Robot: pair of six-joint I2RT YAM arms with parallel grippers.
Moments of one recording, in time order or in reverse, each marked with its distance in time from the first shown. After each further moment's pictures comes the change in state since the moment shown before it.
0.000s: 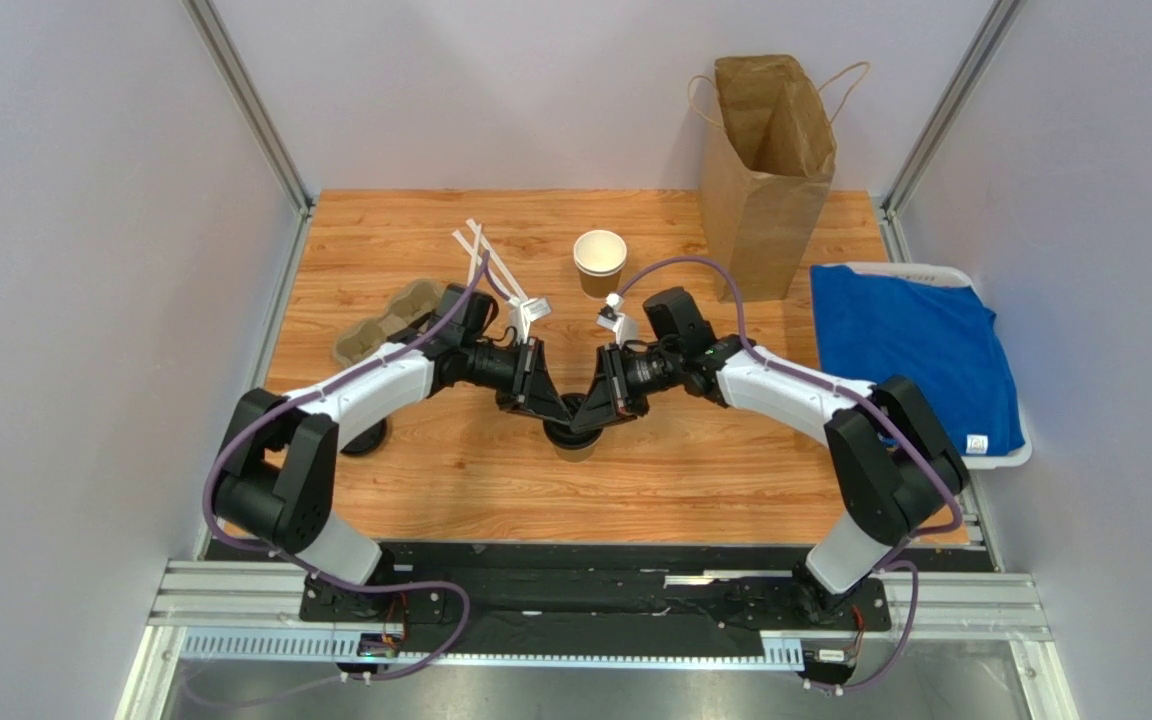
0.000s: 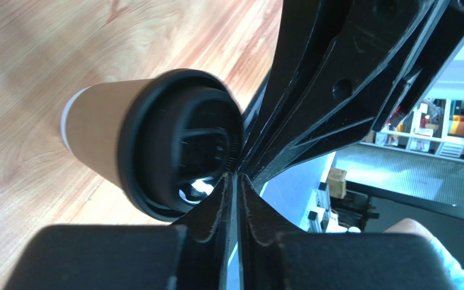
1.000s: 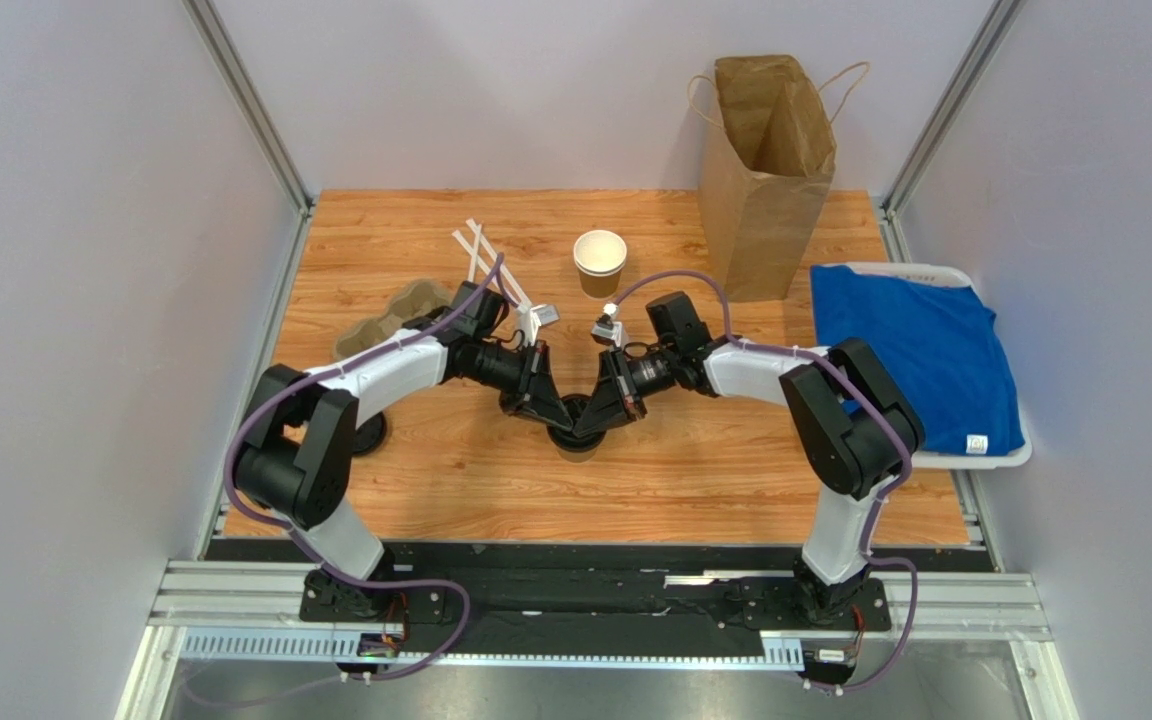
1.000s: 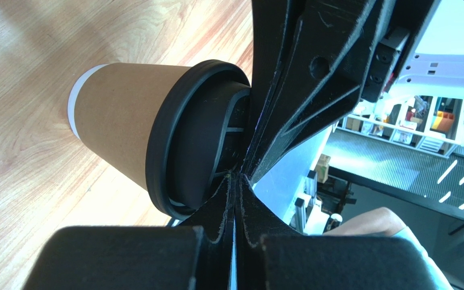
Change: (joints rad) left arm 0.000 0.122 0.075 -0.130 -0.008 0.038; right arm -0.085 0.225 0.002 0.127 -0.294 -0.014
